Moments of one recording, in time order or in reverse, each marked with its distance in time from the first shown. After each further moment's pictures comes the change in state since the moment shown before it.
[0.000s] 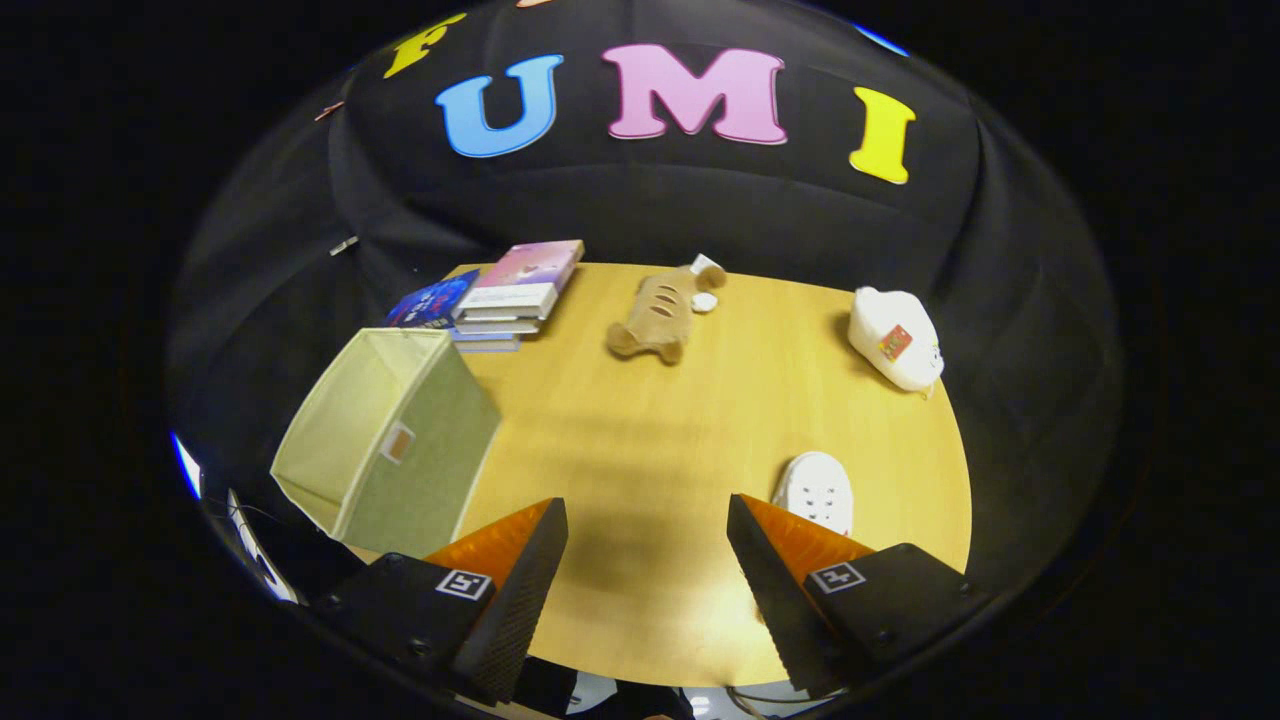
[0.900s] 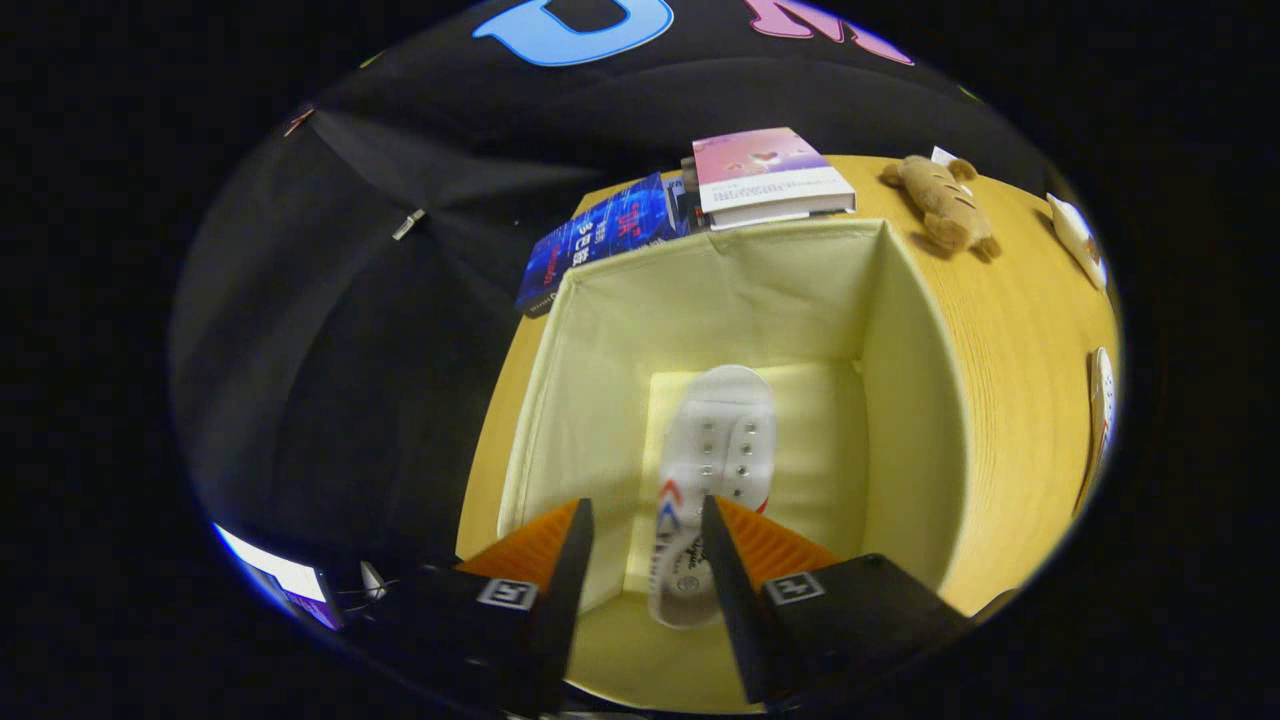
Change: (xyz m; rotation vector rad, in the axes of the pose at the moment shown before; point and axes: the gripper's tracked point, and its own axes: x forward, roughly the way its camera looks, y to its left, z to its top) arm 0.093 0.407 0.006 0.214 0.205 0.323
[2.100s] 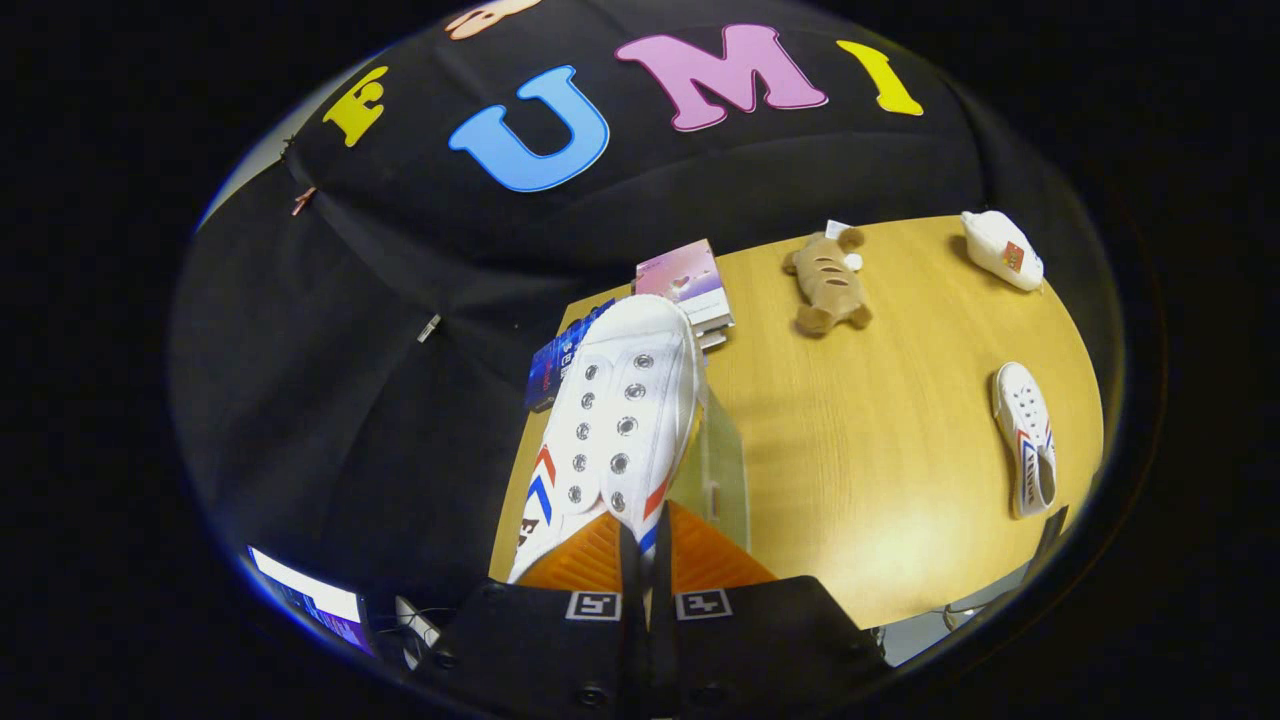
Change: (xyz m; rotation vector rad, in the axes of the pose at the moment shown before) arm -0.152 -0.049 0.046 0.110 -0.181 -0.010
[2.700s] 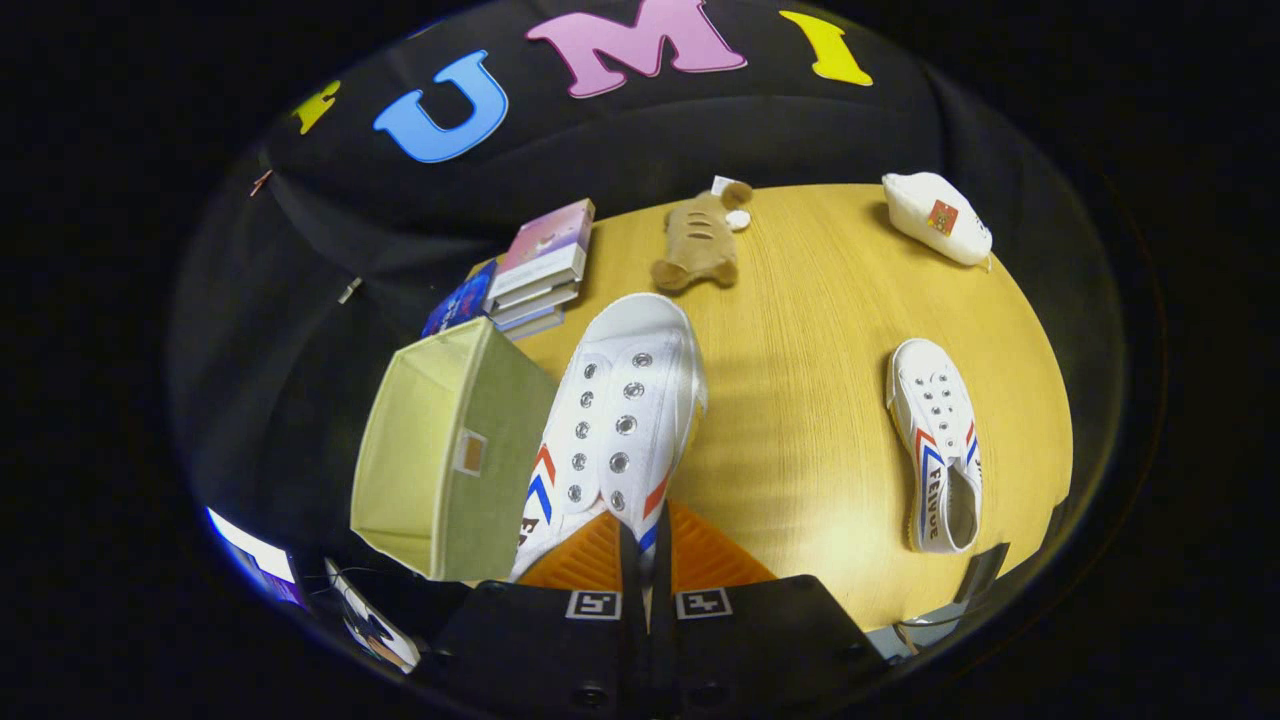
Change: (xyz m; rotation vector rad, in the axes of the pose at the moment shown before) arm -0.032 -0.184 -0.011 -0.052 0.053 -0.132
